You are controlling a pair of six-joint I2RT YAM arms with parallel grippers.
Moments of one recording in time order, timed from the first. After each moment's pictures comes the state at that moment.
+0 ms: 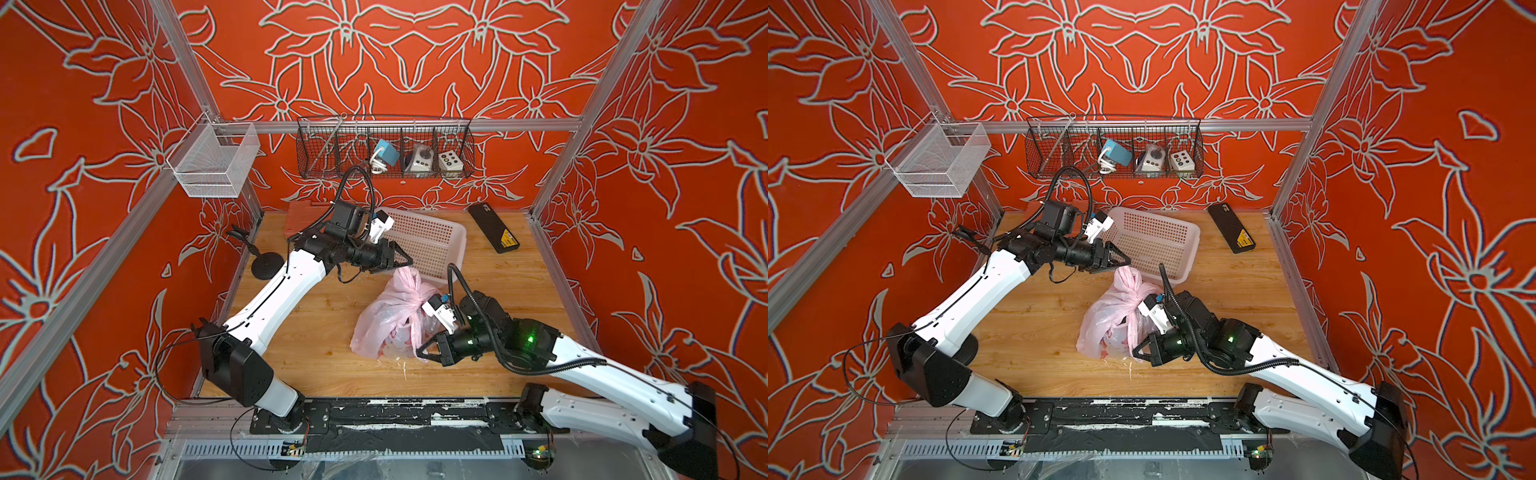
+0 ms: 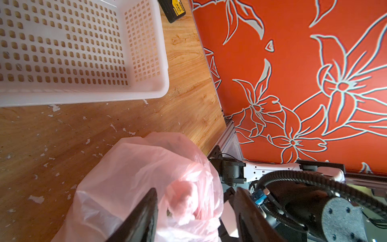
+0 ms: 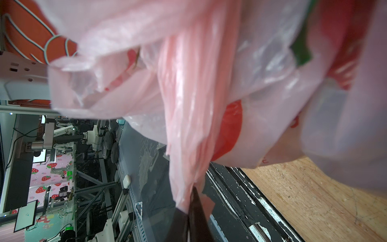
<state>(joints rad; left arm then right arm) -0.43 1.51 1.53 -0.78 0.76 -0.52 0.99 0.95 0.78 -0.53 -0.51 0.71</state>
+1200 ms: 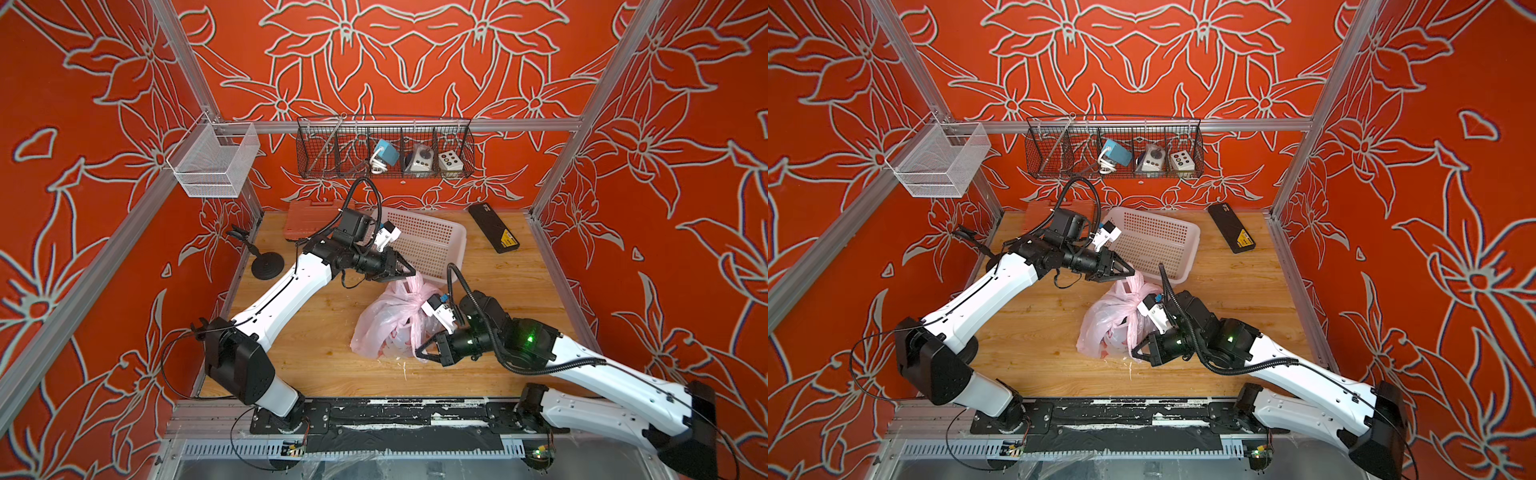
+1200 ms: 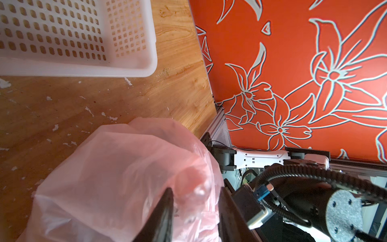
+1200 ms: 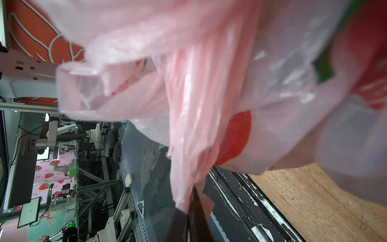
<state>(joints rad) -0.45 1.53 1.45 -0.74 0.85 -0.56 0.99 0.95 0.78 -0.51 -0.52 0.71</state>
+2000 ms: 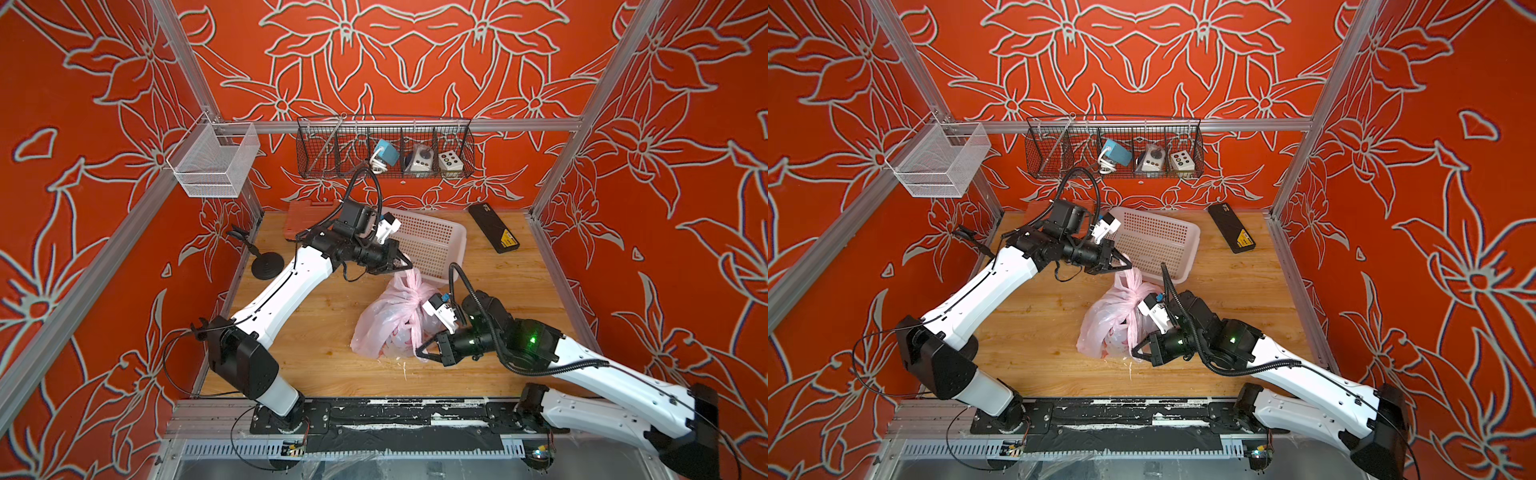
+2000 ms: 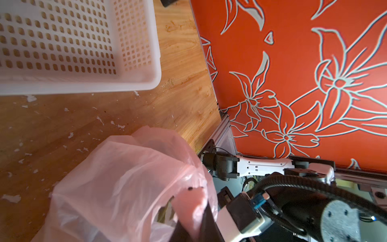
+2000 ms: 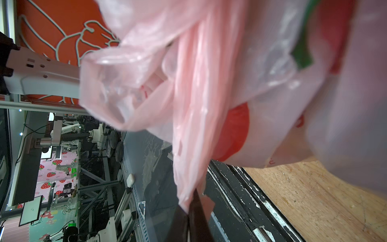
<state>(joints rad) -0.43 1.56 1.61 -0.83 0.77 -0.54 0.98 0.92 0.77 -0.50 -0.52 0.71</state>
